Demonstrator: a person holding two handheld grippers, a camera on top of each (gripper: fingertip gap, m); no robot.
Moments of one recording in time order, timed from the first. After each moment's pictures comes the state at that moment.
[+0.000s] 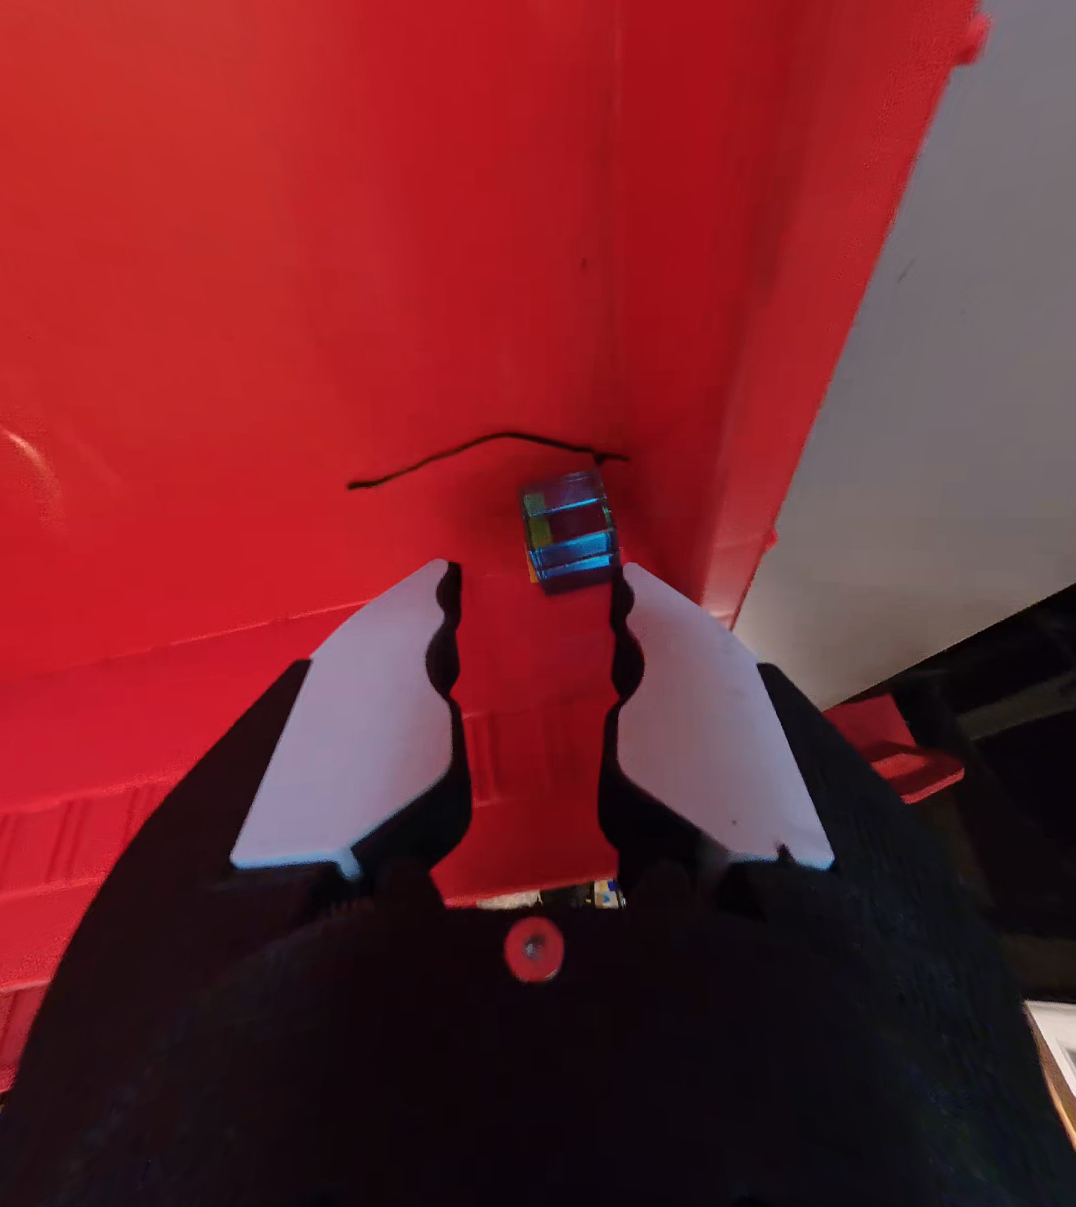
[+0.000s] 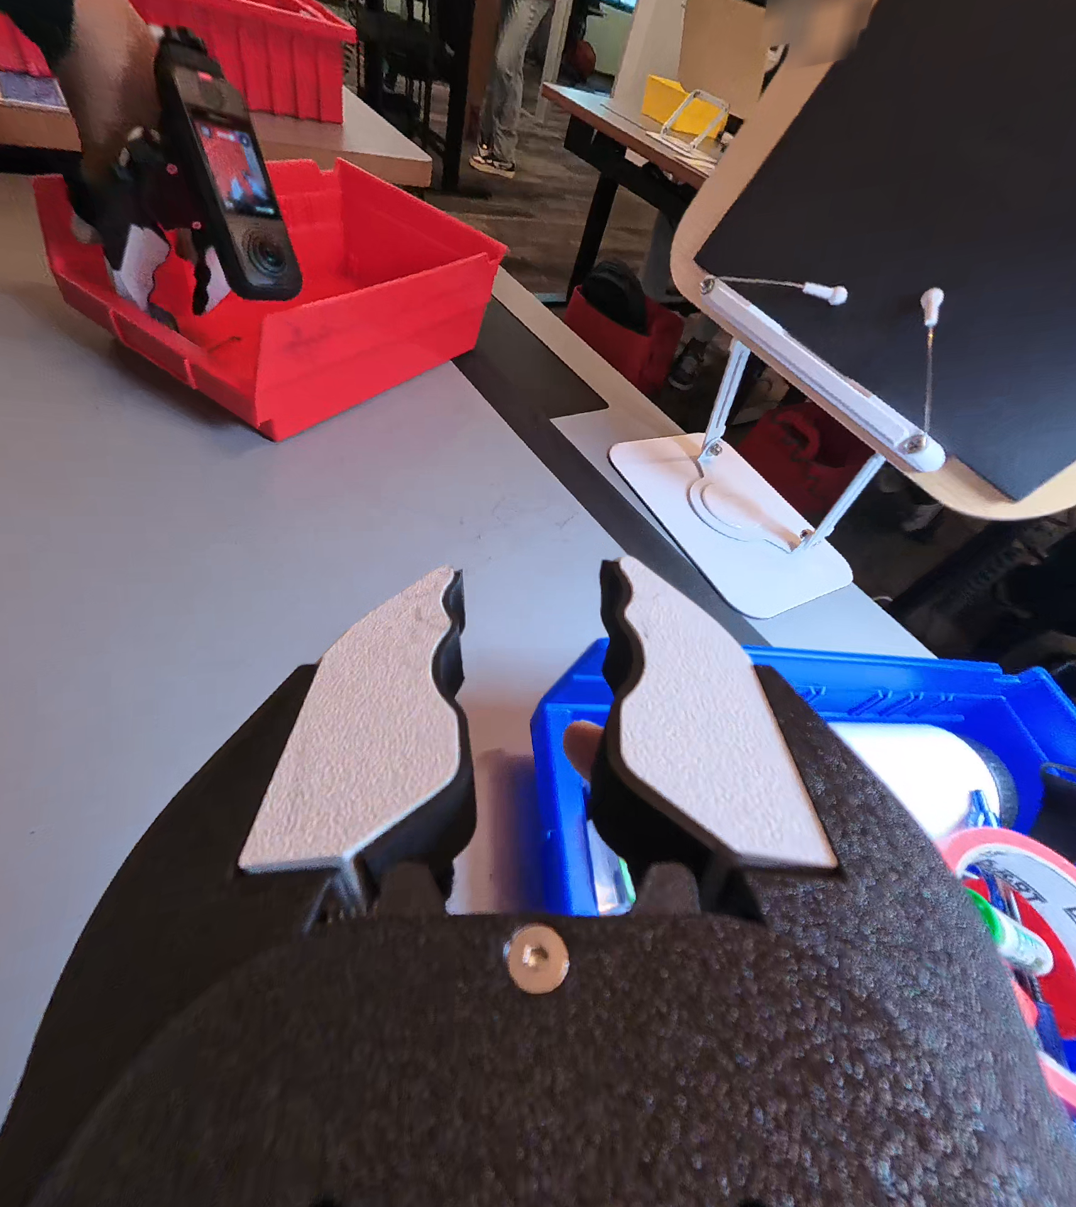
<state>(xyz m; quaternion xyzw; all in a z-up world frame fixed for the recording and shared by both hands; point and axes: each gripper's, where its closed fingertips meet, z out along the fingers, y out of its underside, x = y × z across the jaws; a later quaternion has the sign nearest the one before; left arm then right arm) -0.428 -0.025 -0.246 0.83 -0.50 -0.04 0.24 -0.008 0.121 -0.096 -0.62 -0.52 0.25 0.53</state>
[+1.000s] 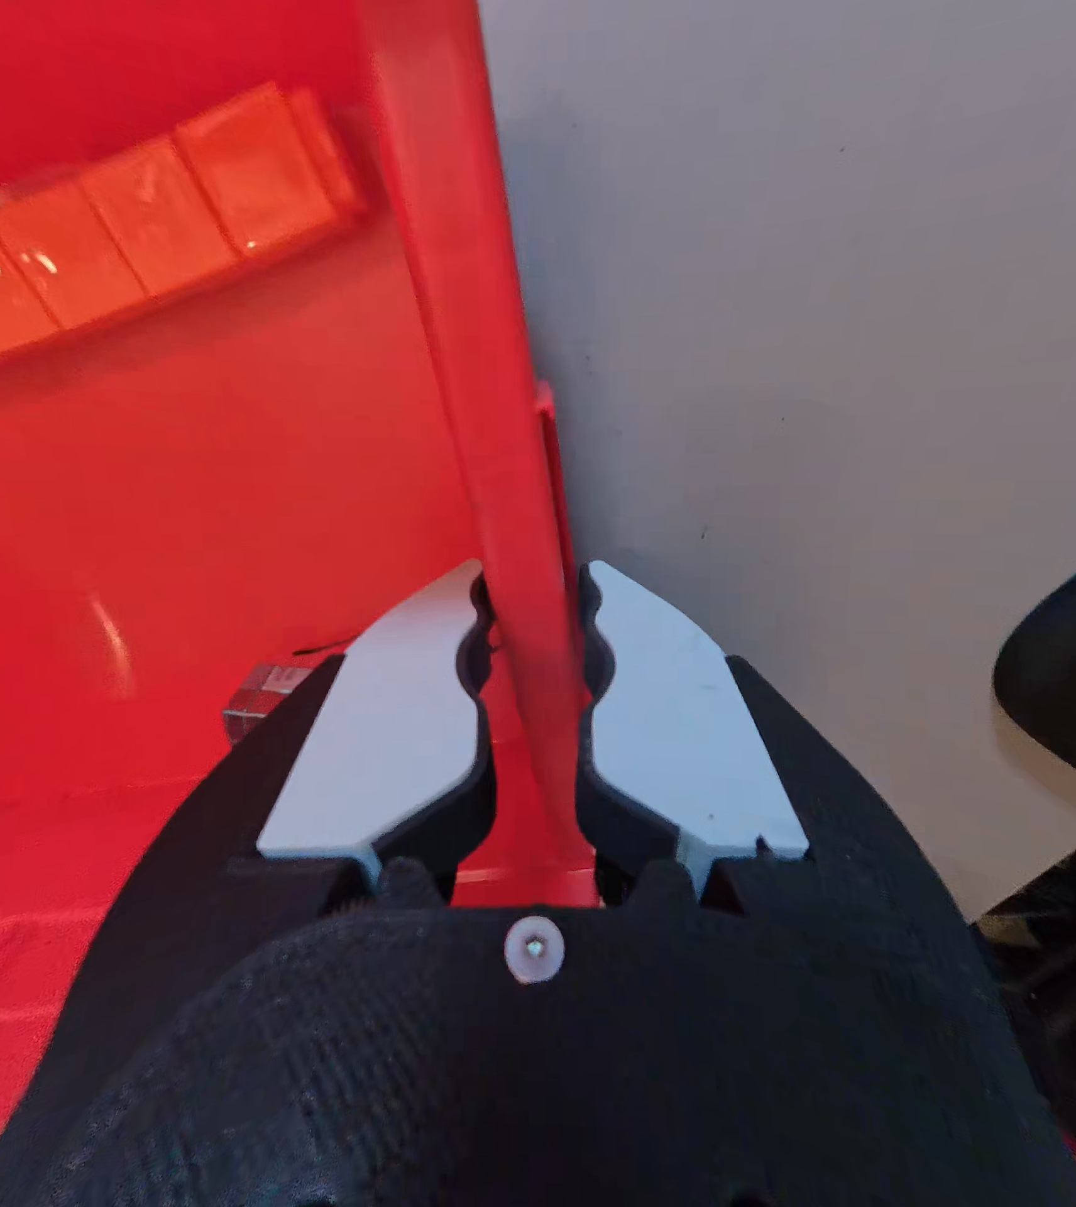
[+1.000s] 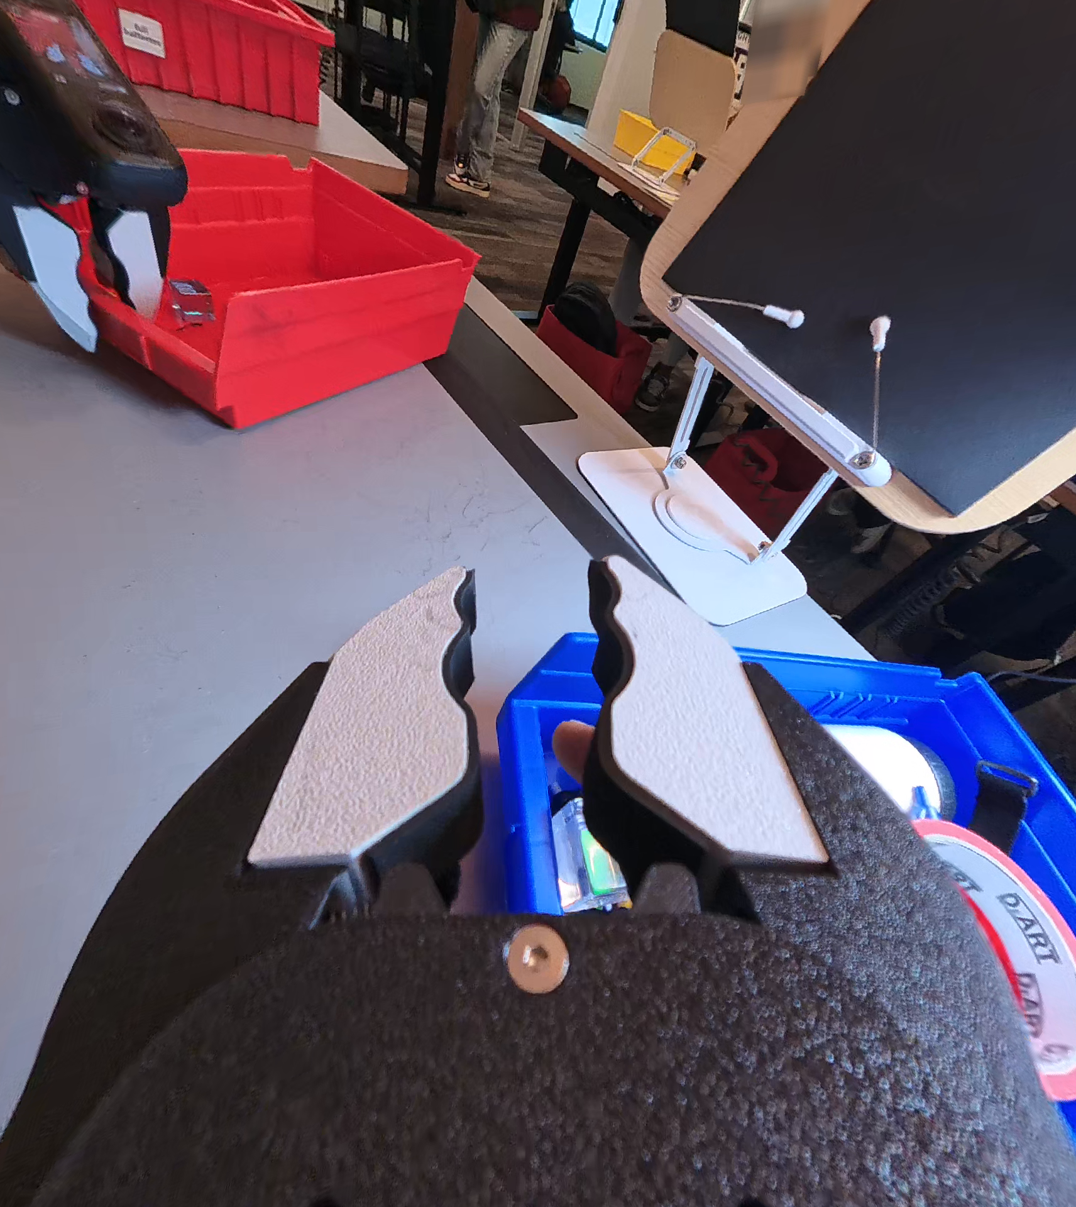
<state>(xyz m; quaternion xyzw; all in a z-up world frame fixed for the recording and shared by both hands) -0.357 -0.026 -0.253 0.87 -0.50 0.01 0.00 0.000 0.126 -0.095 -0.60 -0.52 0.23 0.56</state>
